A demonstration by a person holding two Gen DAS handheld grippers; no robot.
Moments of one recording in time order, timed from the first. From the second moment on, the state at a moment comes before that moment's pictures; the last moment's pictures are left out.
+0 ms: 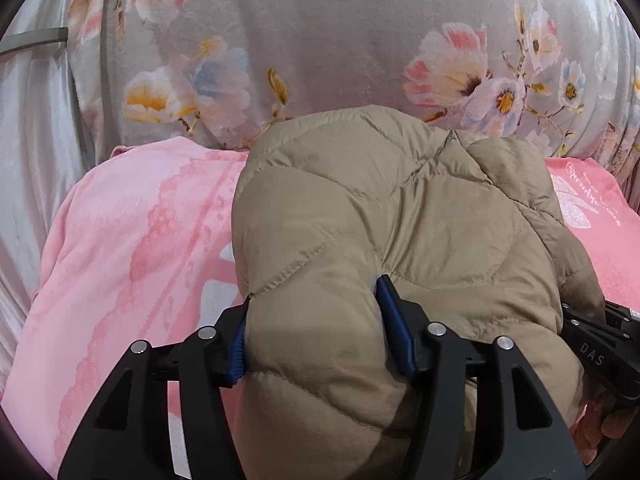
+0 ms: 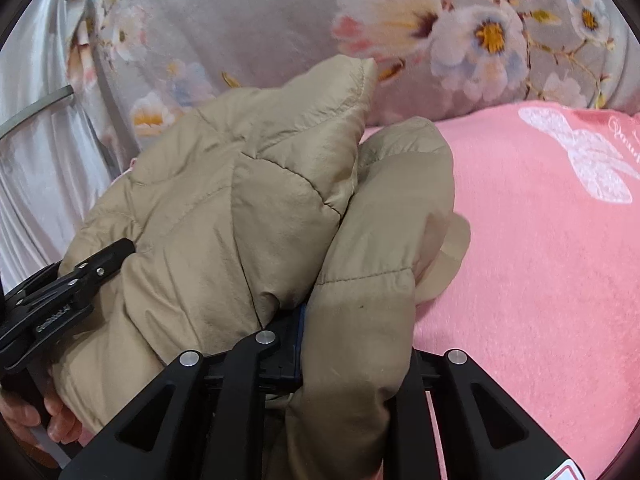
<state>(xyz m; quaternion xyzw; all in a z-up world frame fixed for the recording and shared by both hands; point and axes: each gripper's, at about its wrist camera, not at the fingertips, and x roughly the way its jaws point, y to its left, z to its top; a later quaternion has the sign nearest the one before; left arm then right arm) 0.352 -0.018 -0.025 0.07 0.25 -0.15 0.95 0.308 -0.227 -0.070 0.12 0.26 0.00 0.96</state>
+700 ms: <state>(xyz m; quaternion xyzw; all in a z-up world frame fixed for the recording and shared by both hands) 0.290 0.013 -0.017 0.03 0.31 -0.13 0.94 0.217 -0.243 -0.046 0.11 0.27 -0.09 0.95</state>
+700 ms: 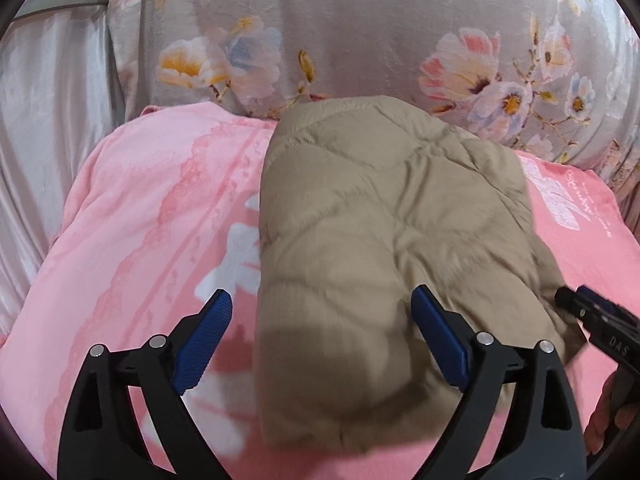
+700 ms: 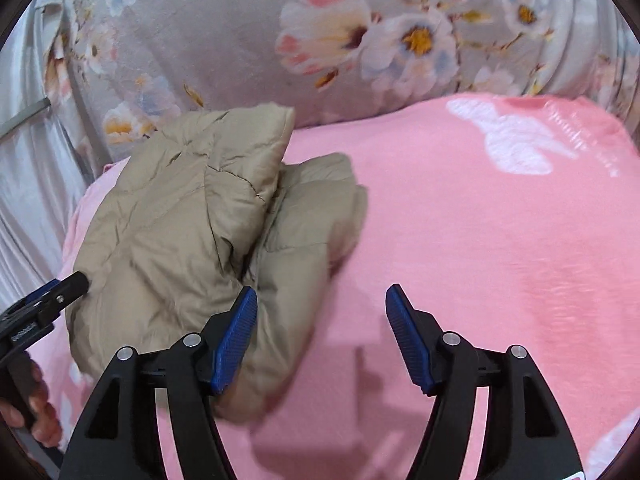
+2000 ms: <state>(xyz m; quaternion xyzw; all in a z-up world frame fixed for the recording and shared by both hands) 0.274 0.042 -0.011 0.06 0.32 -0.05 0.95 0.248 -0.186 -0.028 0.08 0.27 -0.02 0.96</state>
